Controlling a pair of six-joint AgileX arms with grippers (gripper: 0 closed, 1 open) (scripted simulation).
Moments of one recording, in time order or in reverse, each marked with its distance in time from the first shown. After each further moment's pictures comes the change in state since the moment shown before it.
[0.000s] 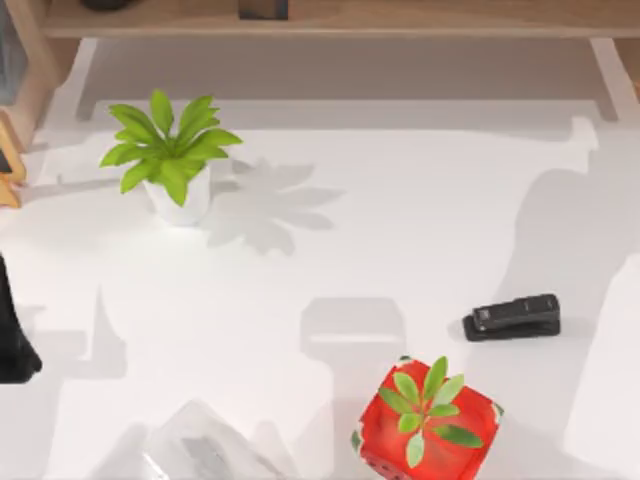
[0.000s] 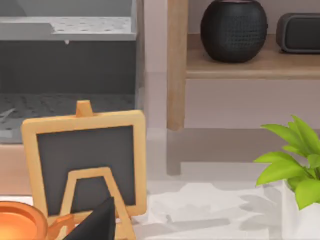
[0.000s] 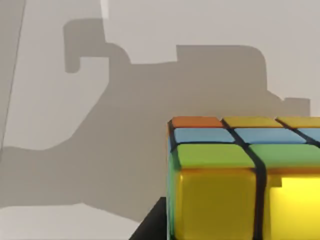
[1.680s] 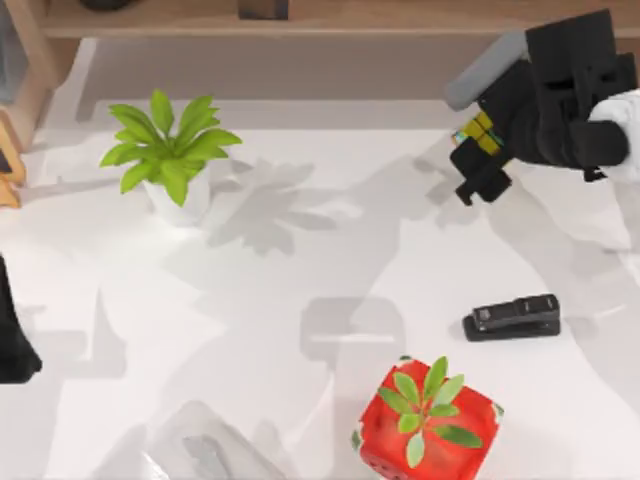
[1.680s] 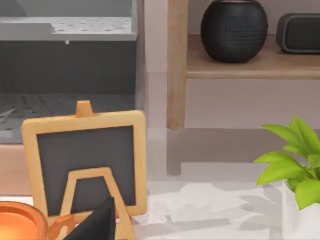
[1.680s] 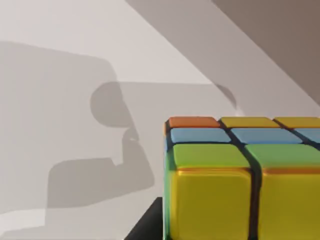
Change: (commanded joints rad) left arm 0.000 0.000 0.000 0.000 0.000 0.000; right arm 0.731 -0.604 -1.205 1.269 0.214 0.125
